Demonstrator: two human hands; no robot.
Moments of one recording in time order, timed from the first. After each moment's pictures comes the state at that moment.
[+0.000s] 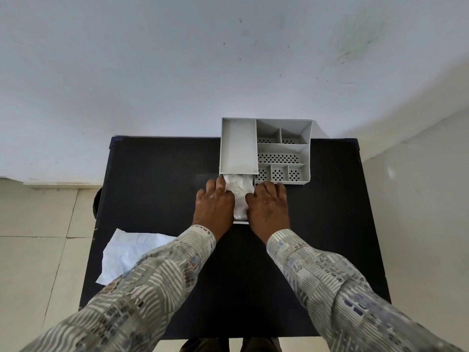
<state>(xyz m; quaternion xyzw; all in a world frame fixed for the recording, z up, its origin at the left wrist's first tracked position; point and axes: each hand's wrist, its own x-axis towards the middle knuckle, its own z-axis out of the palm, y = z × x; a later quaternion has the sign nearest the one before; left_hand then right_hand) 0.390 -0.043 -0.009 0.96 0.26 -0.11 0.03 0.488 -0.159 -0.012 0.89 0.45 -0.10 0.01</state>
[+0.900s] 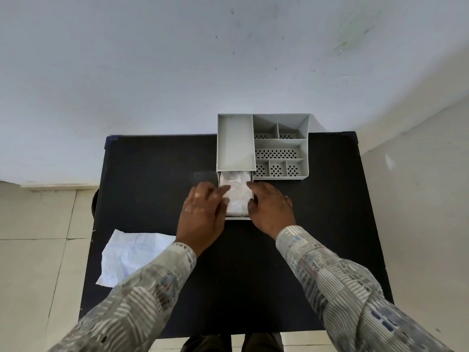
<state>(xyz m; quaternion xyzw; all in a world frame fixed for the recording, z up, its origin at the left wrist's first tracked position) 0.347 -0.039 -0.005 0.93 0.25 0.13 0.22 0.497 -0.165 0.008 0.90 0.30 -0.30 -0.13</state>
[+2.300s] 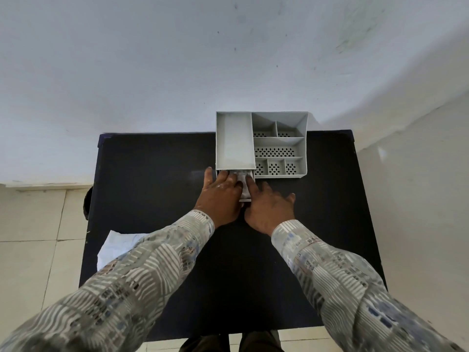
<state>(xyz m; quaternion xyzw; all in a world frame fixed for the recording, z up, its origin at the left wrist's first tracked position) 0.411 -0.028 -0.008 0.98 0.13 -0.15 0.05 0.495 -0.147 0.026 0.88 0.32 -0.34 0.07</state>
